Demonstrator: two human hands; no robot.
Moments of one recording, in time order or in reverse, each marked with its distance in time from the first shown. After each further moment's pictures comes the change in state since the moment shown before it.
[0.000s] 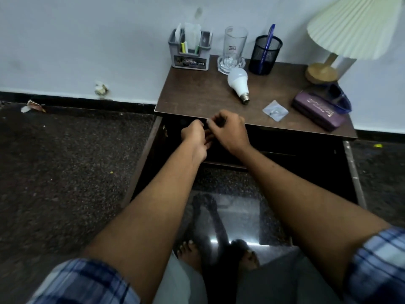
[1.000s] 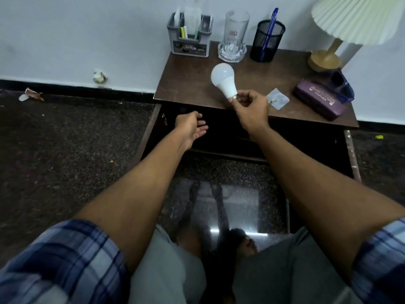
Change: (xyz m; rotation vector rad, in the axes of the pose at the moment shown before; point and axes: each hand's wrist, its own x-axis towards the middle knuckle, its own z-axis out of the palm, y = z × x) left_hand 0.032 -0.005 -0.024 0.204 -0.127 0.048; right_hand -0.032 -0.049 -0.085 0.436 0.089 0.223
